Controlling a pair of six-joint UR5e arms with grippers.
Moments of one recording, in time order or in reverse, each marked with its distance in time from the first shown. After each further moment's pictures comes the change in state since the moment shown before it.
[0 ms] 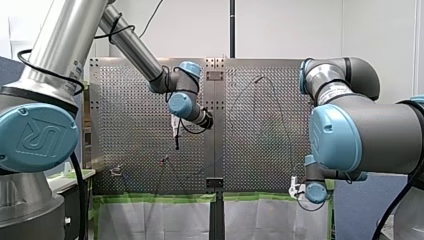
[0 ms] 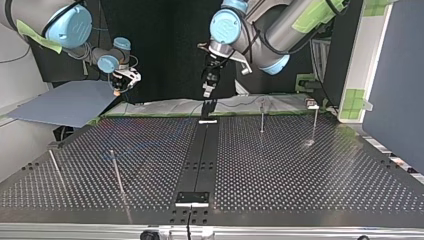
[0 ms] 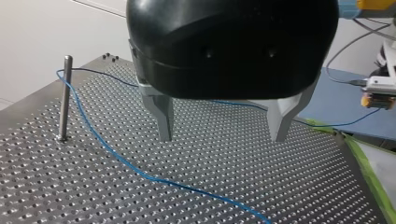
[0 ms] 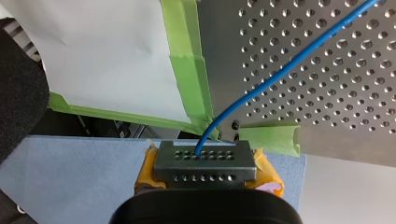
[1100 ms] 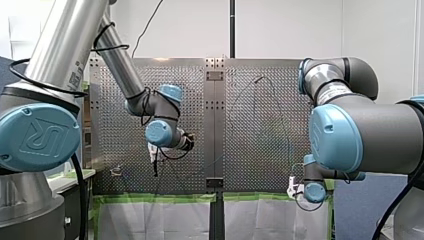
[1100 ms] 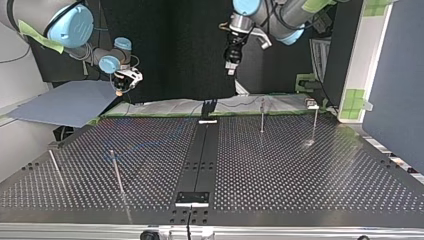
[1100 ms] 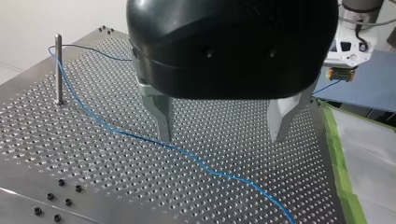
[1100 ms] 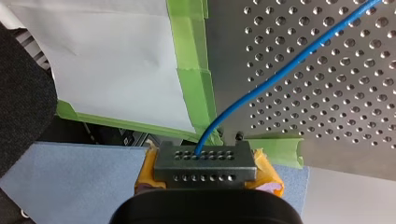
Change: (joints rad) left arm 0.023 0.000 -0.330 0.330 -0.095 -0.033; right arm 0.011 0.000 -0.003 0.017 -0.010 -0.009
